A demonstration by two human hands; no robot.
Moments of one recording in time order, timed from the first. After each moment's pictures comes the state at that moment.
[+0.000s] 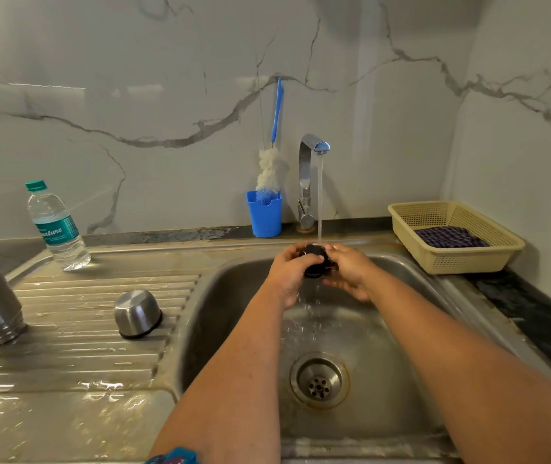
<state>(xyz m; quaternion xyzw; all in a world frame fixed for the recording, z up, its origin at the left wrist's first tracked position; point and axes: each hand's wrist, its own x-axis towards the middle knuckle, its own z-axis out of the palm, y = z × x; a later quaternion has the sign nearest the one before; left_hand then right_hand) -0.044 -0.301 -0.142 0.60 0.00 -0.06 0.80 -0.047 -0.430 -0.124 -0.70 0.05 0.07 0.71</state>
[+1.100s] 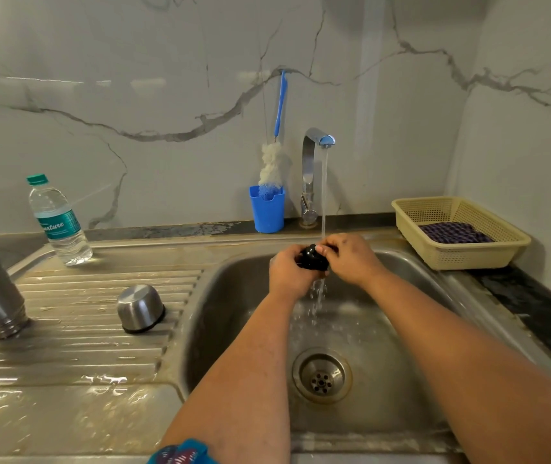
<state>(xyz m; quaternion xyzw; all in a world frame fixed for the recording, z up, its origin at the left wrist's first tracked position) -0.048 -0.298 -0.154 0.84 -0.04 0.12 0.53 -0.046 -0.433 -0.120 -0.92 -0.13 -0.15 0.32</state>
